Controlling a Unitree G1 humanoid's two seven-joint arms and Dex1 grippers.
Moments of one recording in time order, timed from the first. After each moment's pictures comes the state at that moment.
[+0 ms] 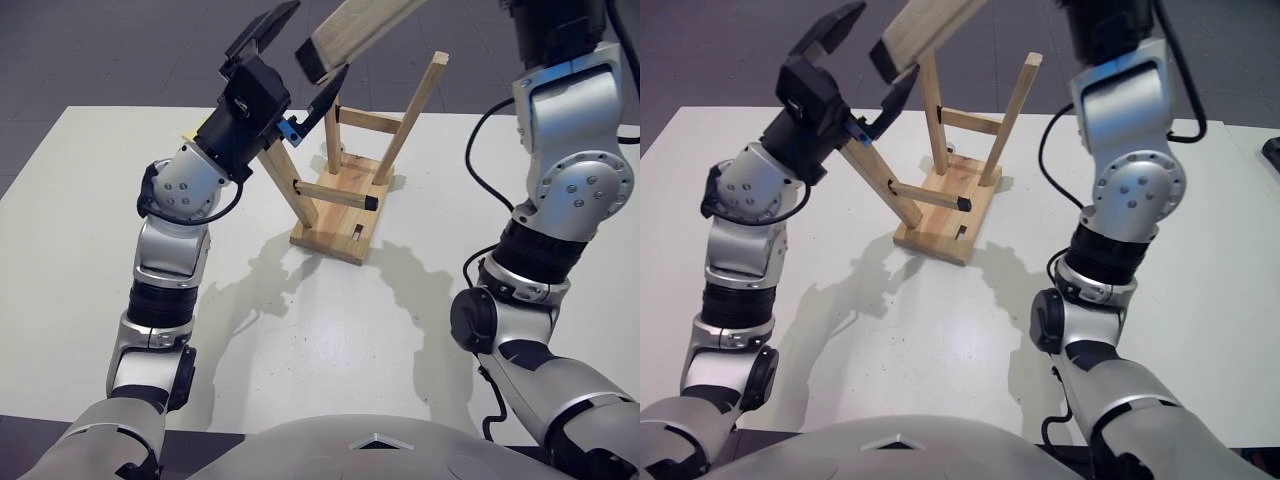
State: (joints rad) left arm -0.53 0.37 -0.08 -0.26 -0.11 -0.02 -0.49; right arm -0.85 -0.16 -0.36 -0.21 1.17 0.48 0.00
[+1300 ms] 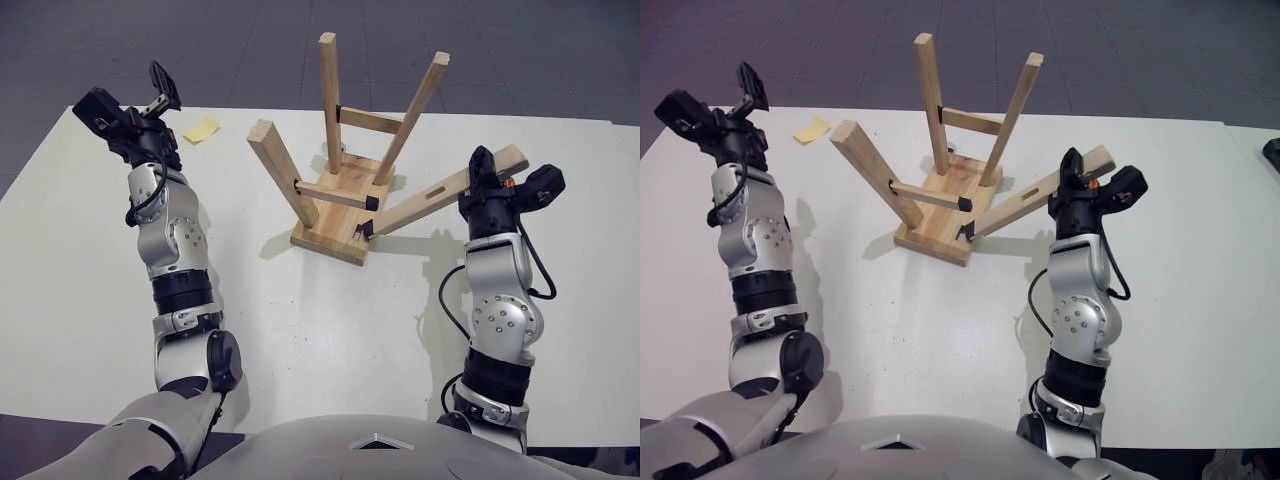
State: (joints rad) left arm -0.60 0.08 0.39 0.21 -0.35 0.02 0.14; right arm -0.15 0.07 -0.23 -0.35 0.81 0.32 -0.28
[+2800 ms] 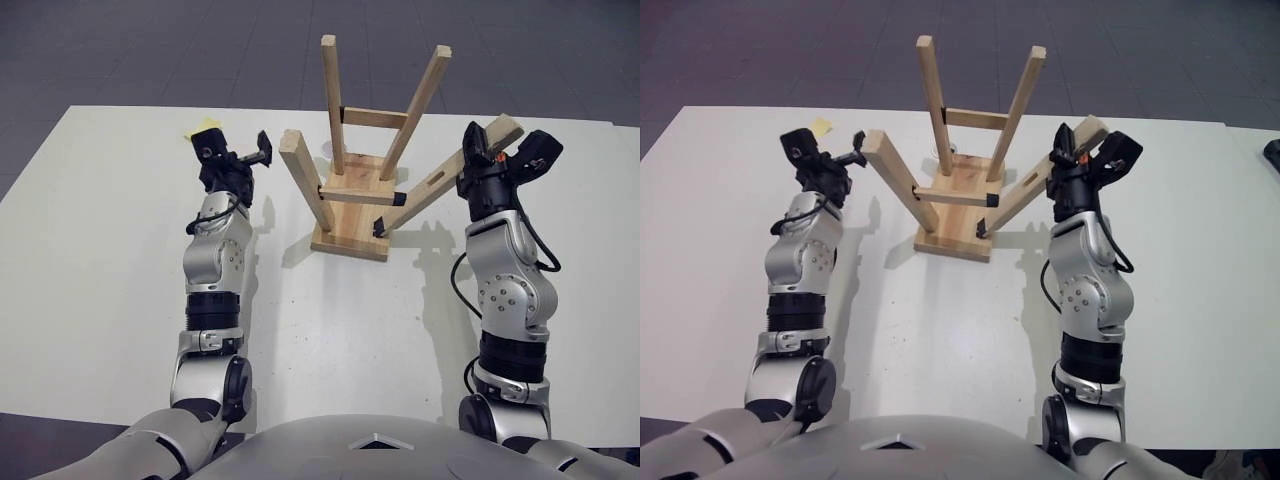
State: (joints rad) left arm -0.45 0.02 0.15 0.12 -0.29 0.38 0.11; right arm -0.25 -0.13 -0.17 -0.31 0.64 0.38 -0.23
